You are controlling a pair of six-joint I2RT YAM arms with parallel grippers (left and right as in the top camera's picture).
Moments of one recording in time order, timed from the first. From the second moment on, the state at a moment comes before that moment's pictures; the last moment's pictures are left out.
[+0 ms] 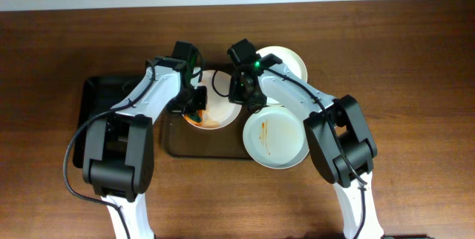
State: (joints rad) left arm -0.24 2.08 1.48 -0.90 0.10 -0.18; right arm 0.52 2.26 1.72 -0.77 -0.11 0.65
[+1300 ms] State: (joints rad) left arm 0.13 2.11 2.35 -1.45 0.19 -0.12; right arm 0.99 2.00 1.74 -0.94 1.00 0.34
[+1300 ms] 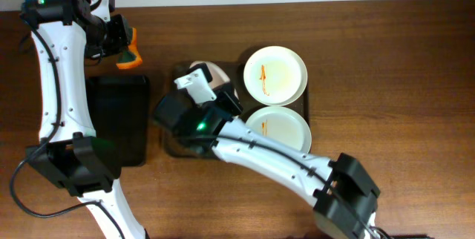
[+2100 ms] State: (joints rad) left arm 0.13 2.12 2.35 -1.46 0.16 -0.12; right arm -0.39 1.79 1.37 -0.98 -0.14 0.24
